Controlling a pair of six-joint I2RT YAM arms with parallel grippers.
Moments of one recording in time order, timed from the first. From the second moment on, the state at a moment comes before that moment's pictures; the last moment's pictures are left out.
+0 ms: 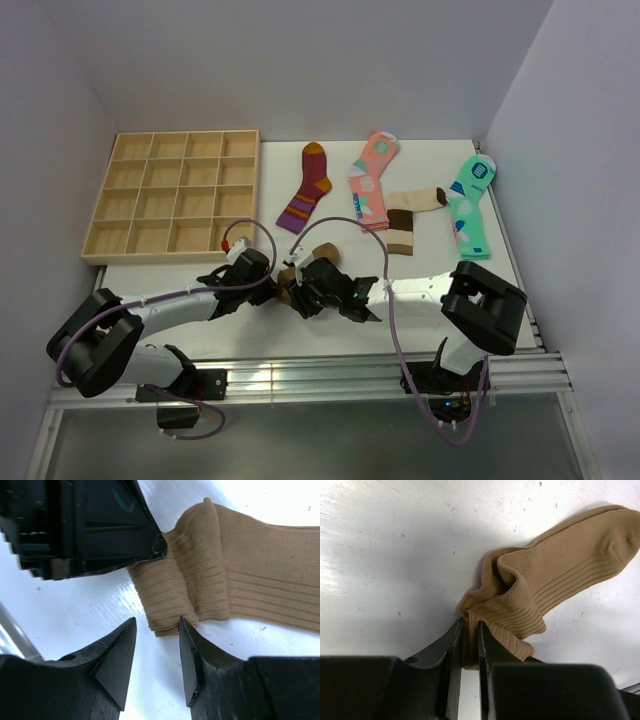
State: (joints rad) left arm -0.73 1.33 0.51 -0.05 -0.17 -1.14; right arm 1.06 1.57 0.72 0.16 0.06 0.28
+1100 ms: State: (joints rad) left arm -0.73 1.33 0.51 -0.06 -0.16 -1.12; right arm 1.13 1.63 0.80 0.09 0.16 0.20
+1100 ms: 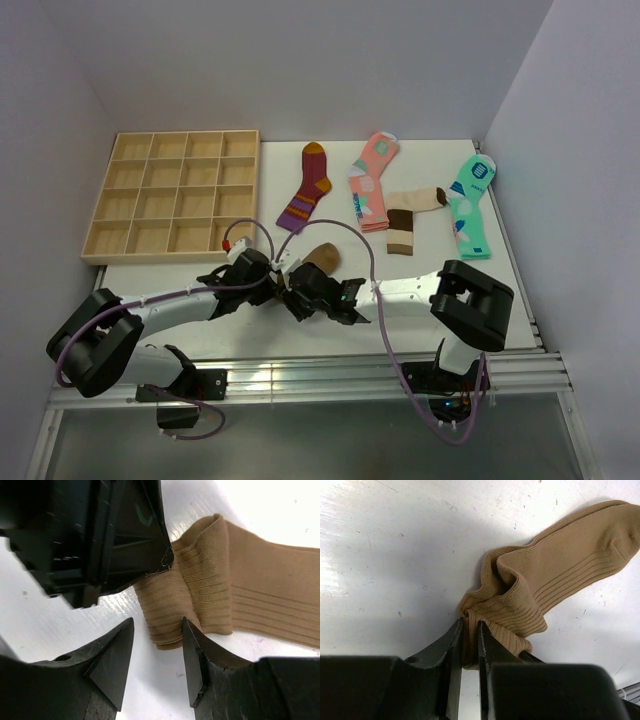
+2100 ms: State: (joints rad) left arm -0.72 1.22 0.50 -0.17 -0.21 -1.12; right arm 1.07 1.73 0.90 0.02 0.10 0.34
